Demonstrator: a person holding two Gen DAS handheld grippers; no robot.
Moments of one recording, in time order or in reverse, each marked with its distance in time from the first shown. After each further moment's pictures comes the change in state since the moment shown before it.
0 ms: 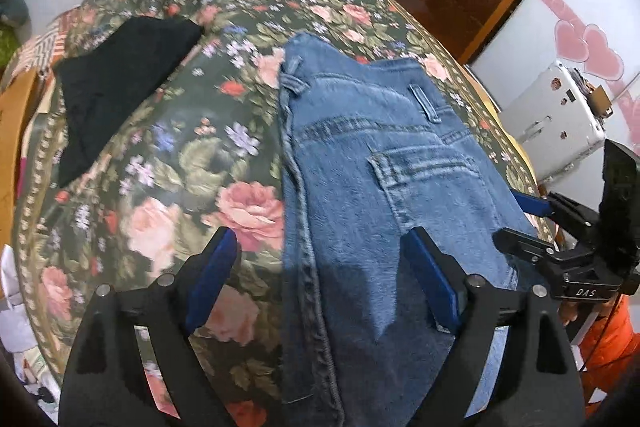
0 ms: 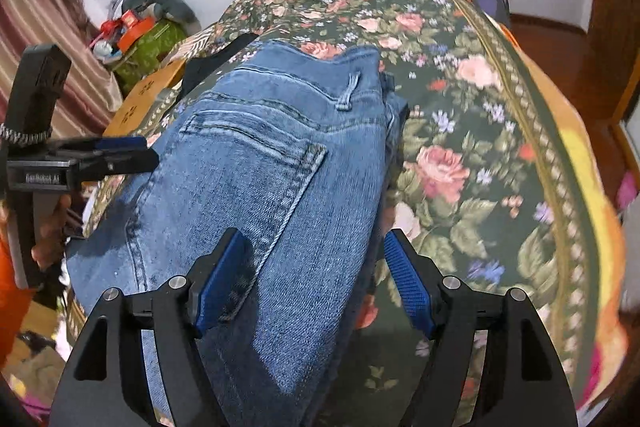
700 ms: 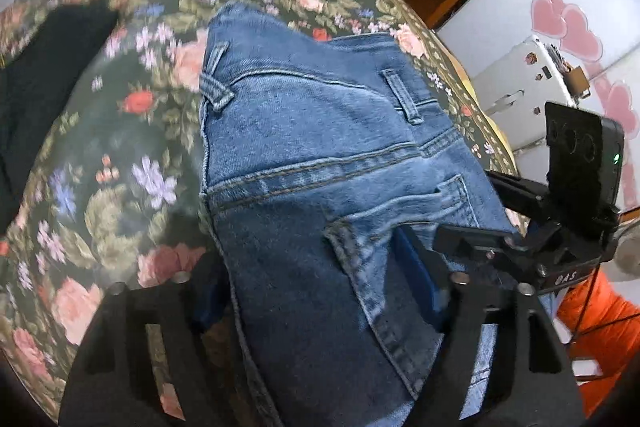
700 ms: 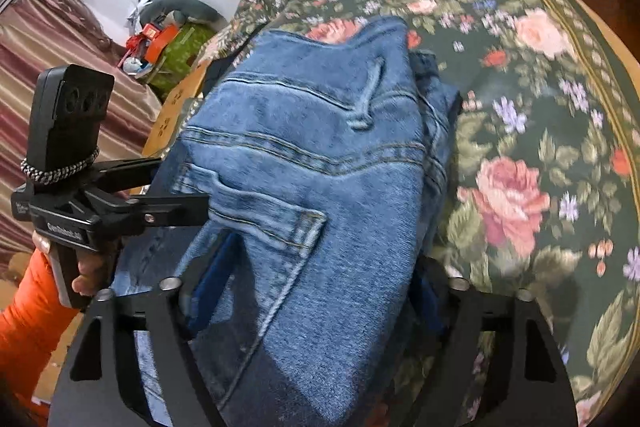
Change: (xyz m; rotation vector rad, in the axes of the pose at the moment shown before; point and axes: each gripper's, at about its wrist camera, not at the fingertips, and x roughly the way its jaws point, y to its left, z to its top) left arm 0.054 -0.013 0.043 0.074 0.134 -0.133; right arm 0.058 -0.024 0.040 0.084 0.088 0.240
